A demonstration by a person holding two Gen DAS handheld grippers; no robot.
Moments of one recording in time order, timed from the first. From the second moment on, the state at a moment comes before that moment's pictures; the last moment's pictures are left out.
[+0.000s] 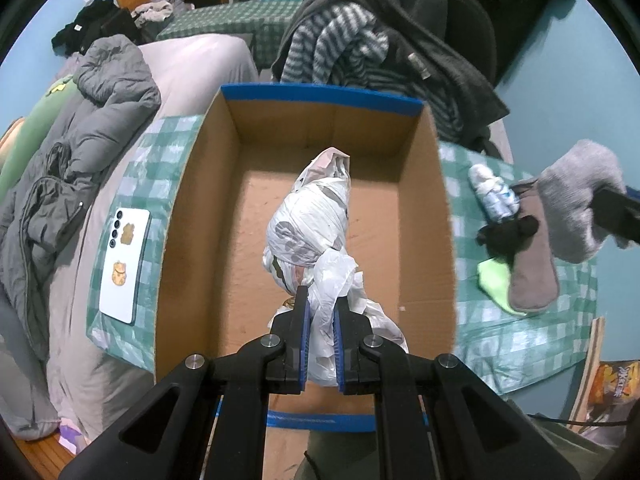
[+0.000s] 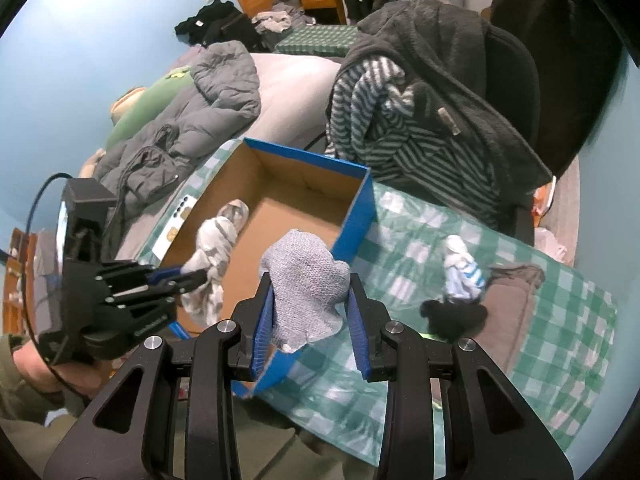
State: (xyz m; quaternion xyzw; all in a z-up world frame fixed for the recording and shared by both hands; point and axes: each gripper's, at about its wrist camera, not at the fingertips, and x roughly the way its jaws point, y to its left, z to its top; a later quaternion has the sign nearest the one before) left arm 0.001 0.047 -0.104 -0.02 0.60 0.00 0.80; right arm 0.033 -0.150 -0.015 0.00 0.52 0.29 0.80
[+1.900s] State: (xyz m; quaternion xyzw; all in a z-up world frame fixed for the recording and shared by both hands) left arm 0.006 0.079 -0.134 -0.02 0.62 0.01 0.78; right arm 0.068 -0.052 -0.110 -0.05 0.59 0.30 0.75
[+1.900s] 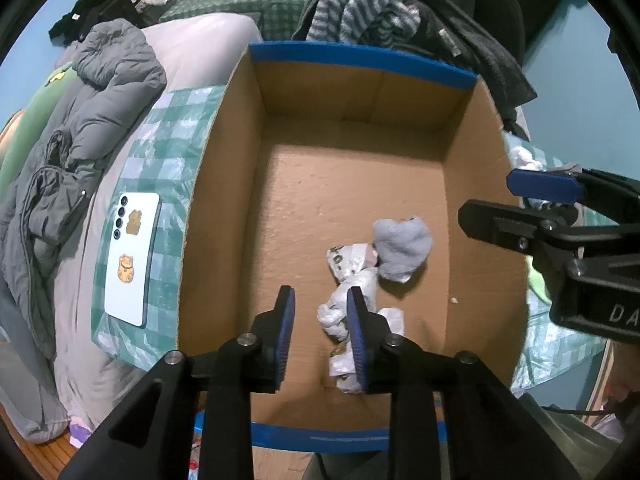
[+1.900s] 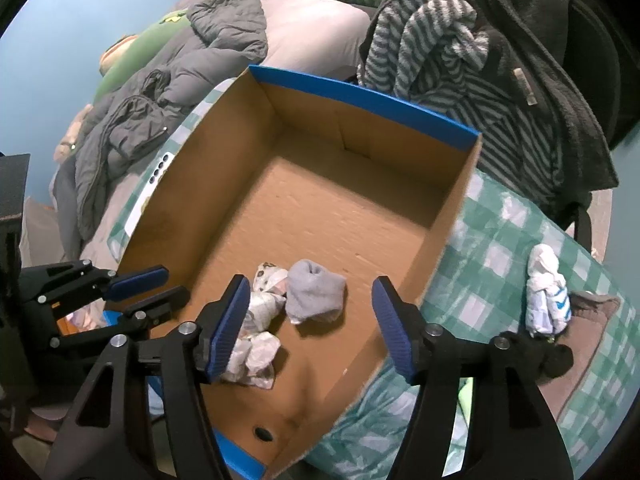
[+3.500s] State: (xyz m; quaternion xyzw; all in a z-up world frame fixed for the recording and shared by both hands) left arm 0.026 -0.077 -0.093 0.04 0.60 -0.10 0.80; right arm 0.054 -0.277 -0.061 0.05 0.58 0.15 0.80
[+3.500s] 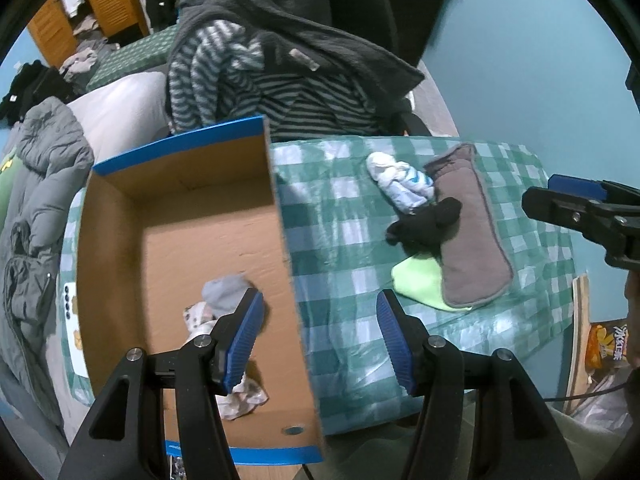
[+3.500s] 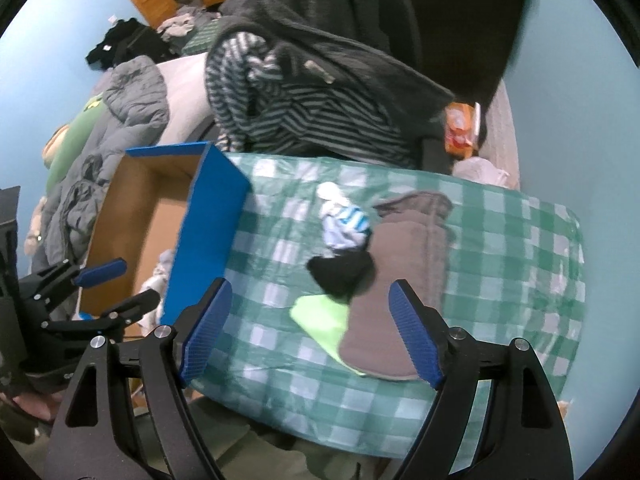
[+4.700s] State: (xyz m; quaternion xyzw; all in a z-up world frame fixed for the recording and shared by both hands) left arm 0.060 -0.161 -0.161 0.08 0.64 -0.13 0.75; right arm 0.077 -0.348 -0.177 0.08 0.65 0.12 0.75
